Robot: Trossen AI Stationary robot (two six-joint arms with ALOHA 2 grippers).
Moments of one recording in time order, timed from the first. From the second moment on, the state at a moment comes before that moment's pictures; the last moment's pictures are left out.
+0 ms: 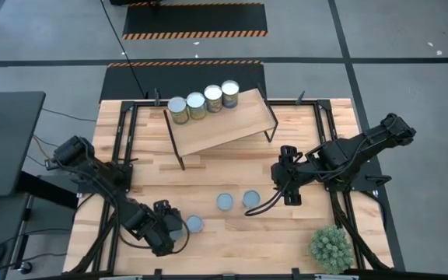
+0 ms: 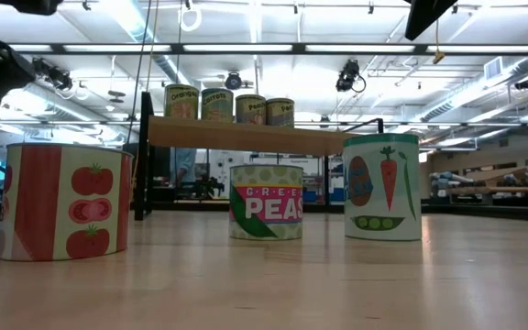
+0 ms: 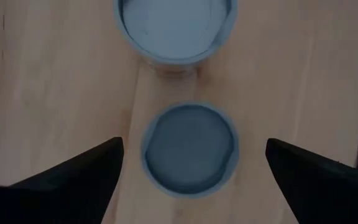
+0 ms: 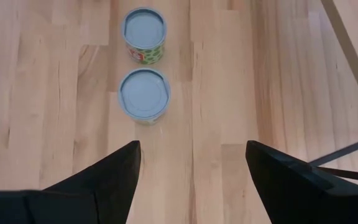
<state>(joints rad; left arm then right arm) -0.78 1.61 1.02 -0.66 -0.24 -0.93 0.41 1.34 1.33 -1.12 0.29 0.34</state>
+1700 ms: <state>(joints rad) -0.73 1.73 1.02 -0.74 -0.16 -1.03 0.41 1.34 1.33 -1.12 0.28 0.34</state>
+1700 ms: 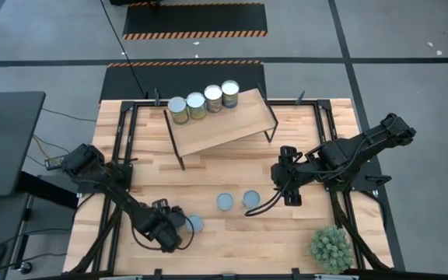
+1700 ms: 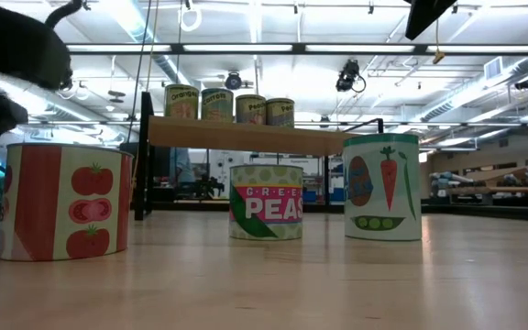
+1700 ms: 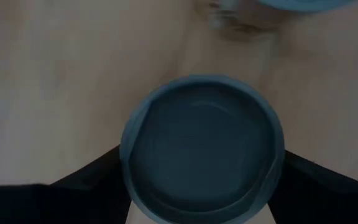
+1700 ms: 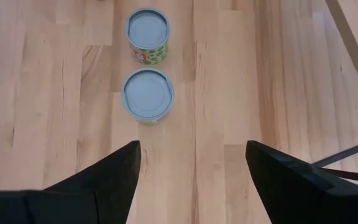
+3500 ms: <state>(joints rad) 0.31 1.72 1.57 -1.33 -0.13 -0.46 0.39 1.34 1.33 -1.09 0.29 0.32</state>
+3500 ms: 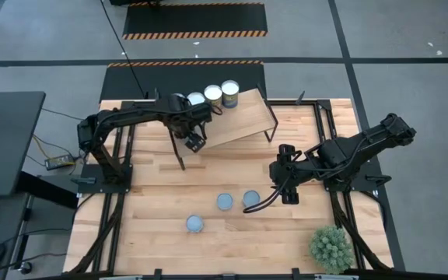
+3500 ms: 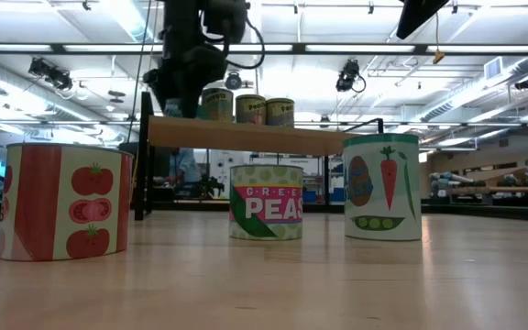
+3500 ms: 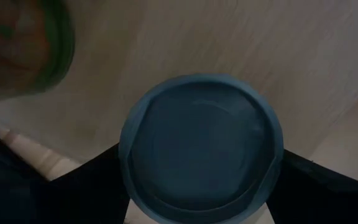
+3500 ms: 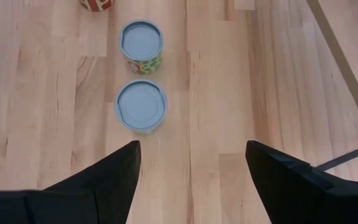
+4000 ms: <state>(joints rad) 0.30 1.72 1.57 -1.29 -0.16 -0.51 0.39 1.34 1.33 -1.08 0.29 0.32</state>
